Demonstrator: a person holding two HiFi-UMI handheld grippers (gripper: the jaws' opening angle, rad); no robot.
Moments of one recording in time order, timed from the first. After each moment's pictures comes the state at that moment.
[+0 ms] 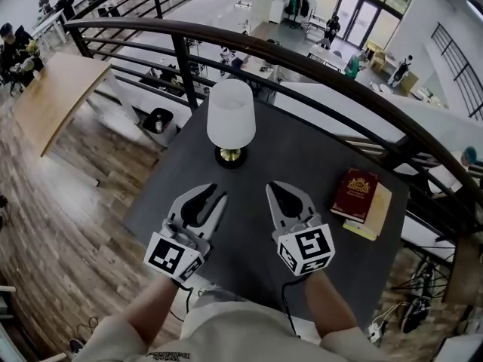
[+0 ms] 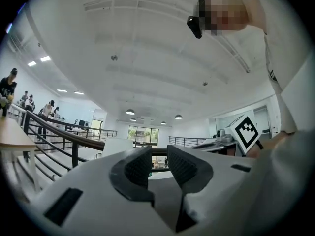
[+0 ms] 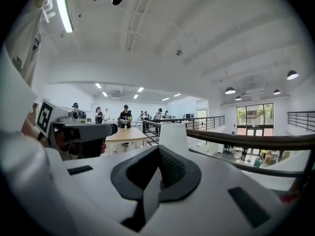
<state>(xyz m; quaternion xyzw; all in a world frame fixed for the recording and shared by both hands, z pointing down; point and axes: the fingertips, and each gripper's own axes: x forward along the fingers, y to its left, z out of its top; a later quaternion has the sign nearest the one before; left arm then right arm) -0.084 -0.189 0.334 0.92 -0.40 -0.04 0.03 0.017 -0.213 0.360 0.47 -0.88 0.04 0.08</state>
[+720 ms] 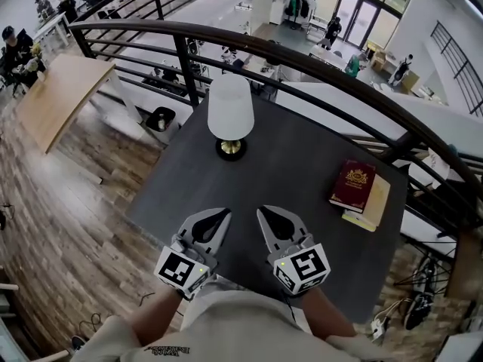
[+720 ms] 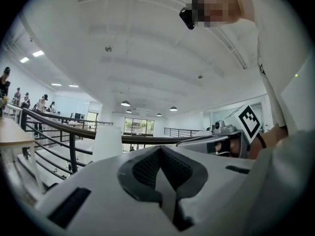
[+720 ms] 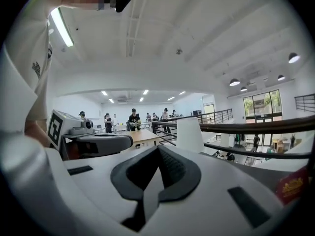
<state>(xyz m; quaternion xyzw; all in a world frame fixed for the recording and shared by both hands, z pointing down) -0.065 -0.110 0.358 0.93 -0.37 0.01 0.05 -0.002 -0.119 0.365 0.42 -0.90 0.08 0.06</state>
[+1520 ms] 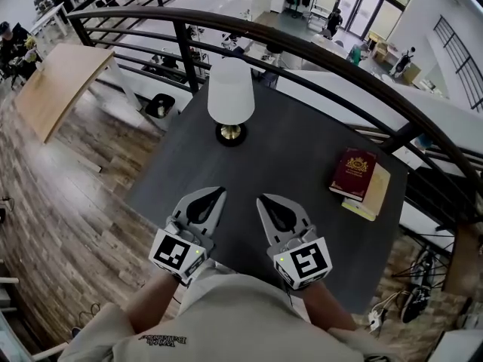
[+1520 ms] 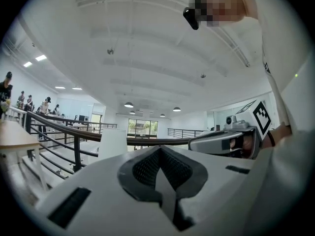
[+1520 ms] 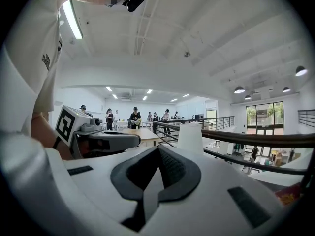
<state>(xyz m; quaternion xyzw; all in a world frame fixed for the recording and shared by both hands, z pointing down) -0.075 -0.123 0.351 0.92 -0.39 0.01 0.04 -0.007 -0.110 0.347 0.42 -0.91 0.03 0.07</state>
